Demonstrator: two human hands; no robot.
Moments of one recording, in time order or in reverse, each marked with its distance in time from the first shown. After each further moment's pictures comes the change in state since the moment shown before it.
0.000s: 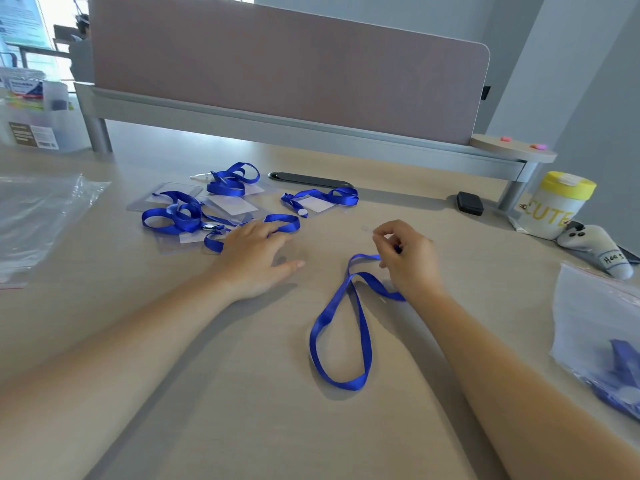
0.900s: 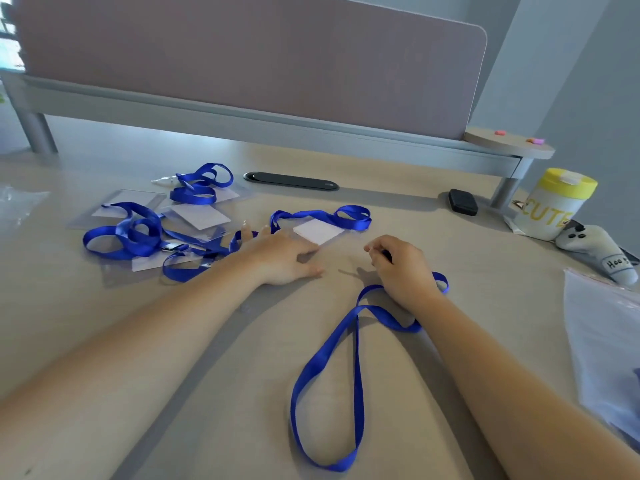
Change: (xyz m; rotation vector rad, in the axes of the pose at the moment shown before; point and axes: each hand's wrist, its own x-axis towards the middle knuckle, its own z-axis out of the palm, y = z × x) left_hand 0.088 0.020 0.018 0.087 -0.341 -0.005; right_hand 0.043 0.028 0.011 -0.185 -0.149 0.123
